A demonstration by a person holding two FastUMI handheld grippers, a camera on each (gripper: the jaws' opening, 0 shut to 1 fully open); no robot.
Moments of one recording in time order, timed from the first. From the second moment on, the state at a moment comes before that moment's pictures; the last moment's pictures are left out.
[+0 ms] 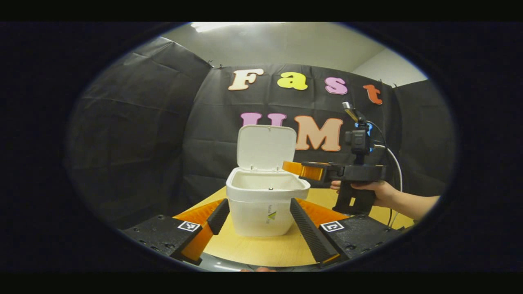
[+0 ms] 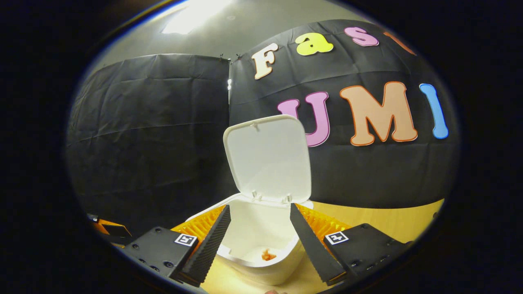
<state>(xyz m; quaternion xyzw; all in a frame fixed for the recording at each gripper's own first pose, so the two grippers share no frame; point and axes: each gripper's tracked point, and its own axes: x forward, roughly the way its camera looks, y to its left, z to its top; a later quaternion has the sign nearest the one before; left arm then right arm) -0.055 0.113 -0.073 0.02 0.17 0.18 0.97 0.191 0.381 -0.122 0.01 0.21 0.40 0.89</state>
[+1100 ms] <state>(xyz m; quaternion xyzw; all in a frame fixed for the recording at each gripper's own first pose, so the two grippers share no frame) 0.134 -0.094 -0.360 0.02 0.29 -0.06 0.96 0.034 -0.115 -0.060 0.03 0.18 -0.07 0.98</state>
